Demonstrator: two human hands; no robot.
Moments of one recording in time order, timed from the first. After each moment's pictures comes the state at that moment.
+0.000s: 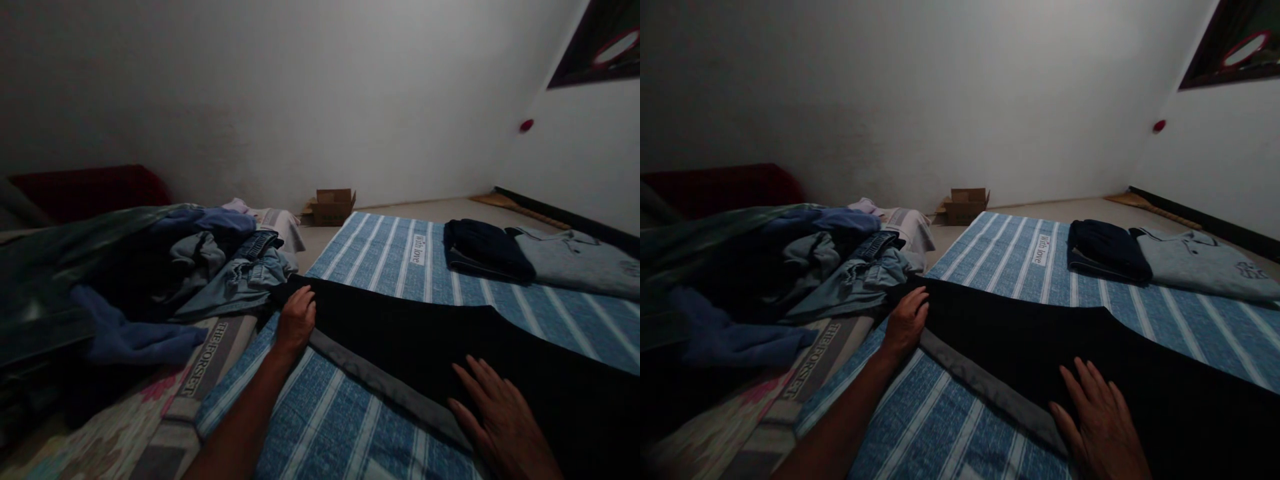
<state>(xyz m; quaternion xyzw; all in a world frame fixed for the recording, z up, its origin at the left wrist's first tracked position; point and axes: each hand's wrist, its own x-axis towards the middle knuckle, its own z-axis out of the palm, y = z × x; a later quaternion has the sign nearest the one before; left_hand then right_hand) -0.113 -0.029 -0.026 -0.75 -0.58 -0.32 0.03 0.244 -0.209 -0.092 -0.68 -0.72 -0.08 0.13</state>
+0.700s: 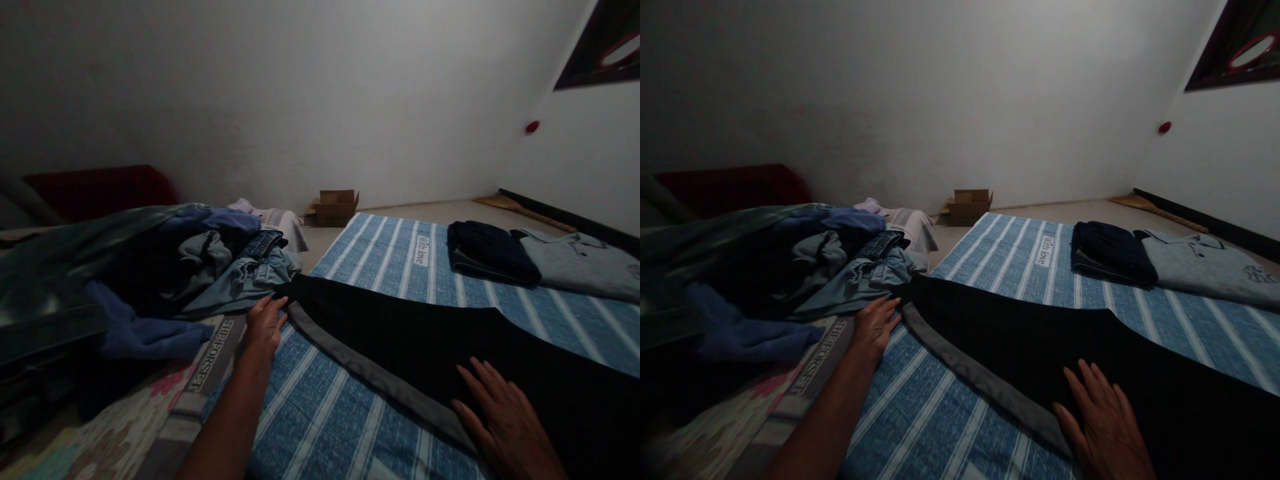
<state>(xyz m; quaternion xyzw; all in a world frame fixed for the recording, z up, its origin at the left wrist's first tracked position) -0.145 -0.030 -0.001 -0.20 -0.63 -0.65 -0.38 0.245 -0.210 -0.095 -0.68 -0.72 -0.08 0.13</state>
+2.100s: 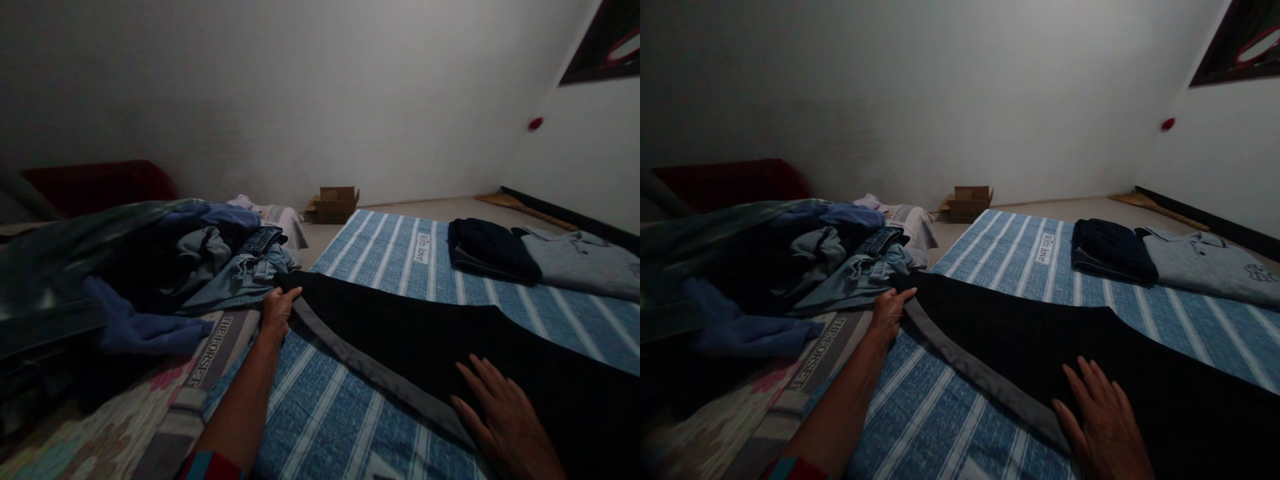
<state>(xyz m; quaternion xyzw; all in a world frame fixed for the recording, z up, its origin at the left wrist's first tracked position) -0.132 -0.011 -0.009 -0.31 -0.64 -0.59 -0.38 0.245 -0.210 -0.092 -0.68 -0.72 -0.07 0.13</state>
